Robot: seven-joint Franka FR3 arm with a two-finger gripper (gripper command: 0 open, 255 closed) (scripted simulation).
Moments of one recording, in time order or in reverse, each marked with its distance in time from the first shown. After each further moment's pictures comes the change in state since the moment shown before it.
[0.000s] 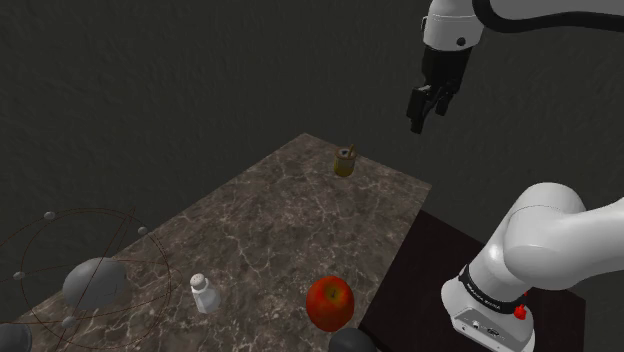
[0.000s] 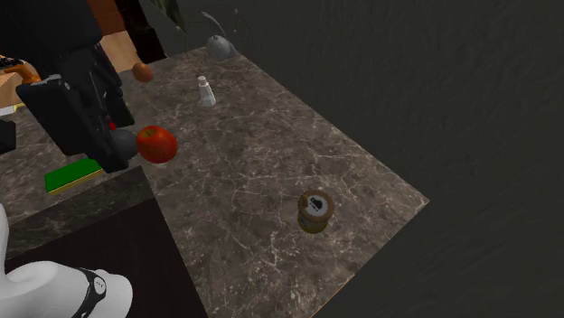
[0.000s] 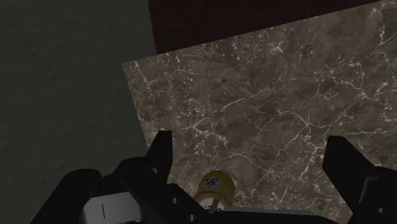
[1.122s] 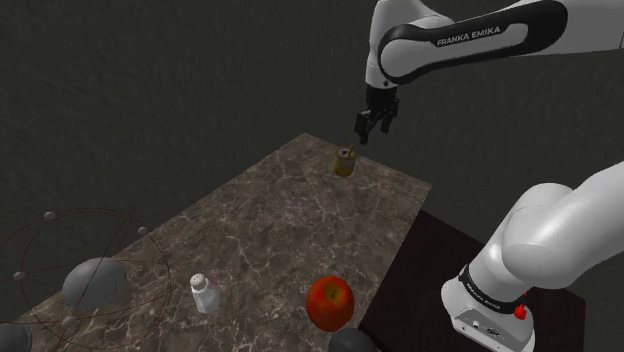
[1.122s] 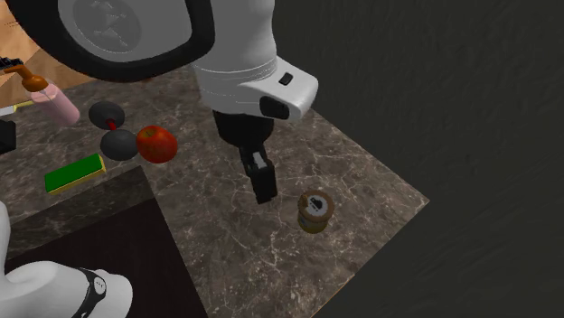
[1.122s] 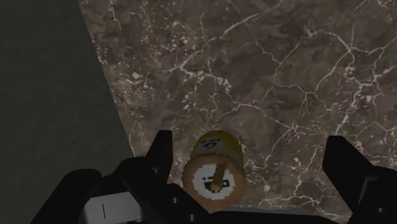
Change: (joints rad) arm -0.030 0.421 -0.133 -0.014 -0.003 0.467 -0.079
